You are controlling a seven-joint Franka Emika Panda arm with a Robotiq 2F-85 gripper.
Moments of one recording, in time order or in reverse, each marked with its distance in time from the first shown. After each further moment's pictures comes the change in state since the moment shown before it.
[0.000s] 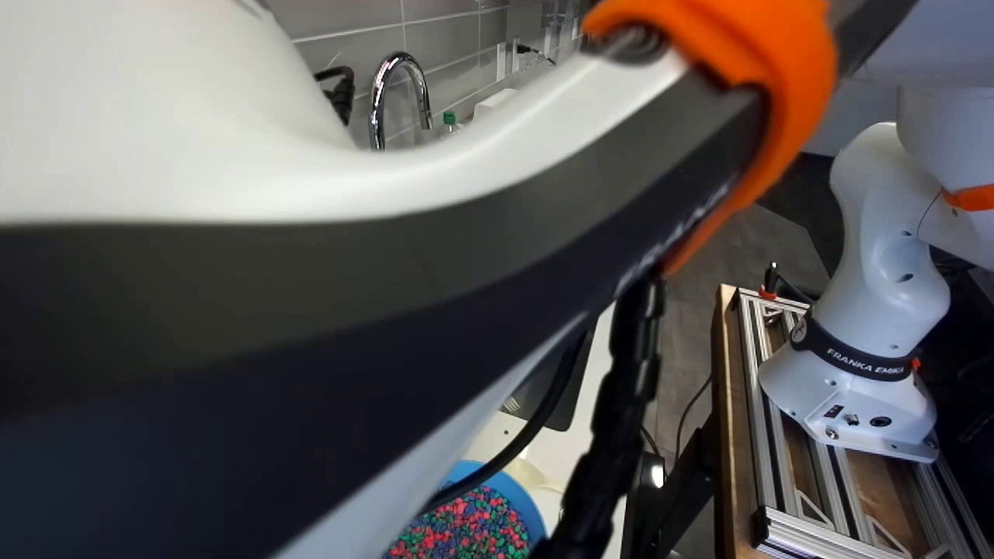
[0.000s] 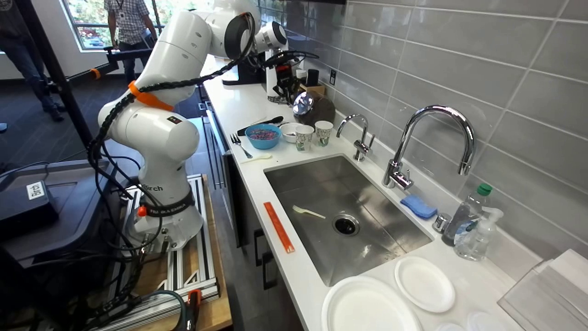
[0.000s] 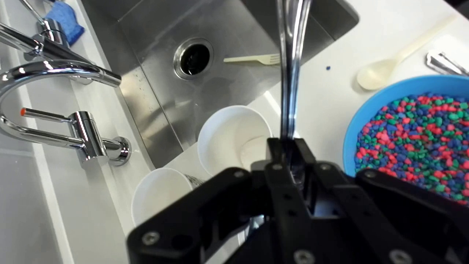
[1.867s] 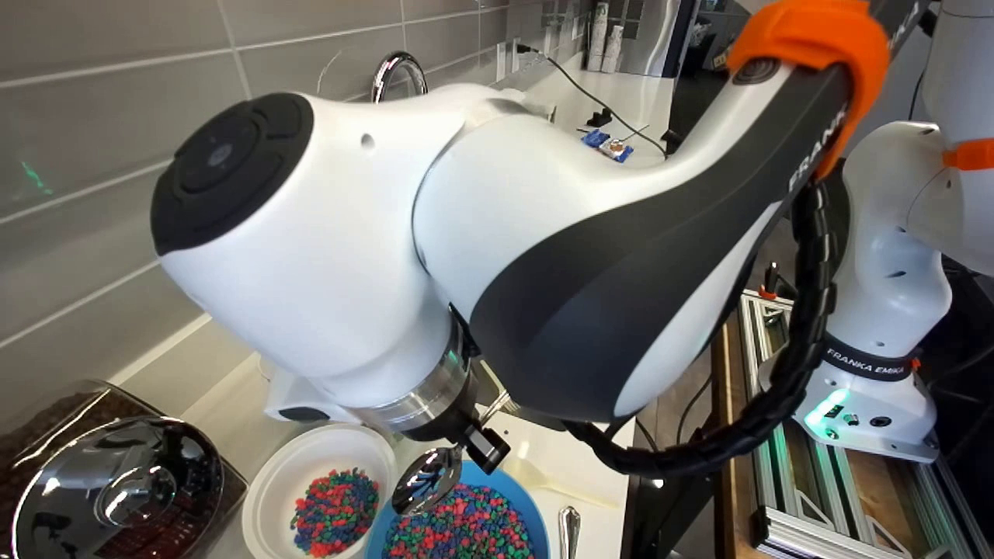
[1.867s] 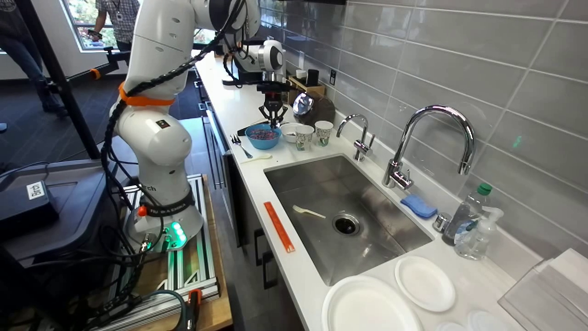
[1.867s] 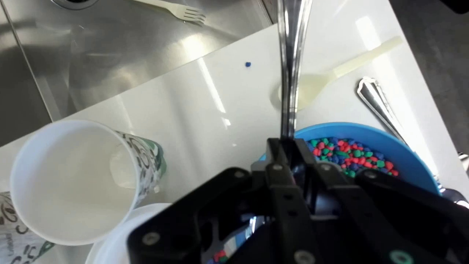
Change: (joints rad) arm -0.277 -0.324 0.194 -0.731 0.187 0.566 -0.184
